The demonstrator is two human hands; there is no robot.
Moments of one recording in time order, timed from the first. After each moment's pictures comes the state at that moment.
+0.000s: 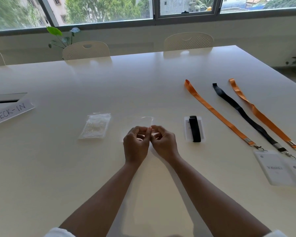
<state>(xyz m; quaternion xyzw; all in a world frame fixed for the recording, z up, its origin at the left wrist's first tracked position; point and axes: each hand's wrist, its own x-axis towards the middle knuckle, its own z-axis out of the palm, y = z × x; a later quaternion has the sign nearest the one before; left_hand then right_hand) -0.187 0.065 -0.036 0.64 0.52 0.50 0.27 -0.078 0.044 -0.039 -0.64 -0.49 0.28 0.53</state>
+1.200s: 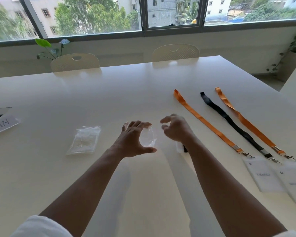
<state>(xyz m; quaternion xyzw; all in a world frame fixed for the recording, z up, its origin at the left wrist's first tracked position) -0.186 0.122 0.013 0.90 0.37 0.16 0.13 0.009 0.067 0.040 -0.74 -0.58 0.18 0.31</state>
